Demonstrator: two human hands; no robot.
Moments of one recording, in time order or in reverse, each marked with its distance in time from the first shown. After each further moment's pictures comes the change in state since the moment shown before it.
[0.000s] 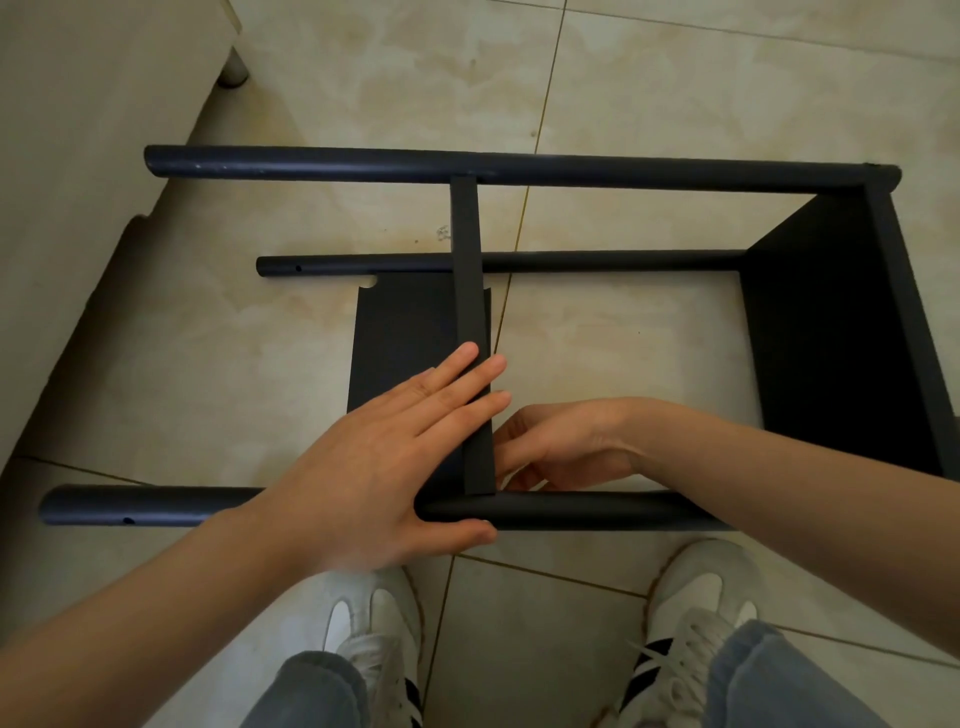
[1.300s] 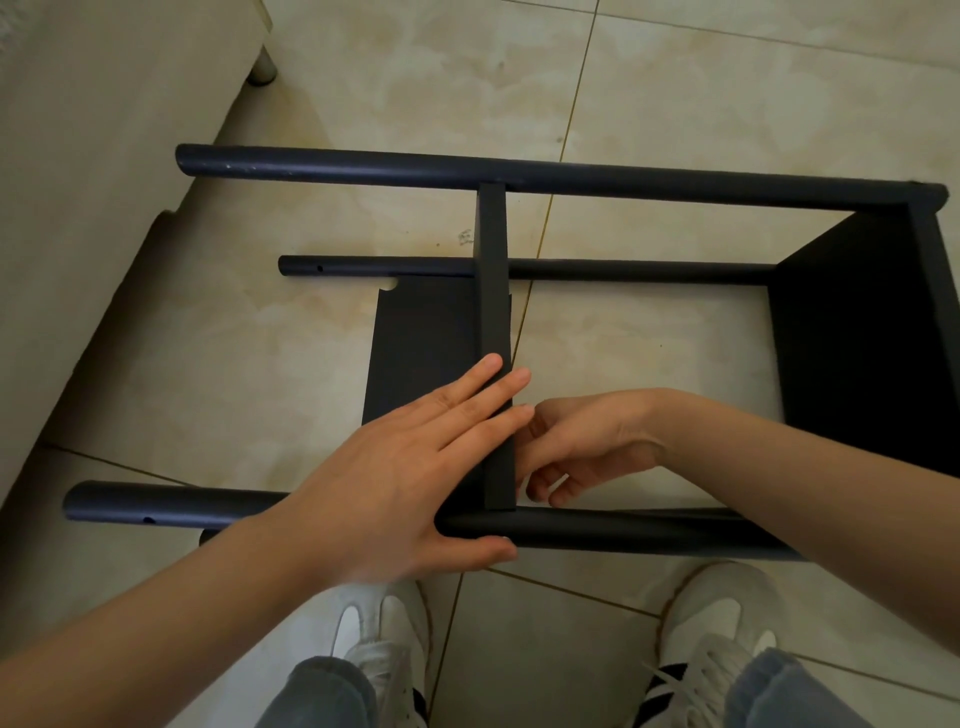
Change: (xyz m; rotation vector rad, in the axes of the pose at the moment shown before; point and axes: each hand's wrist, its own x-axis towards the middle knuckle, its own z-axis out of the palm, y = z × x) left_hand 0.000 -0.002 0.003 0.022 0.006 0.011; right_hand -0.003 -0.014 -0.013 -0.079 -0.073 0.022
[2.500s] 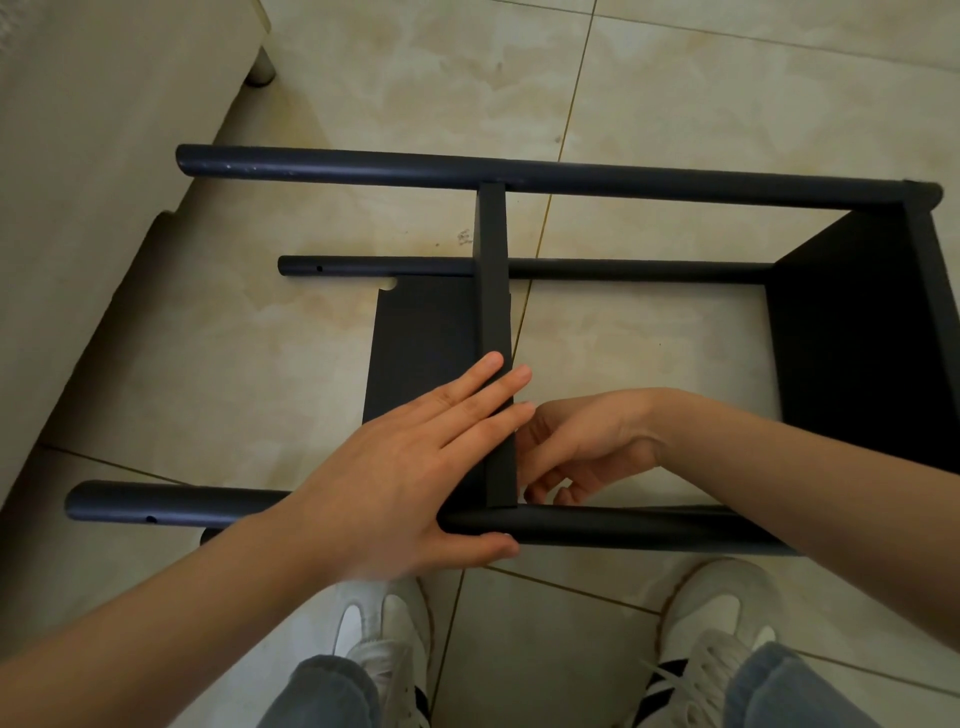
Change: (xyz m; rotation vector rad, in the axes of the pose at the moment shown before) left_hand 0.000 -0.001 0.001 0.026 0.006 0.005; right_hand -0.002 0.000 0.002 0.046 -0.037 0.027
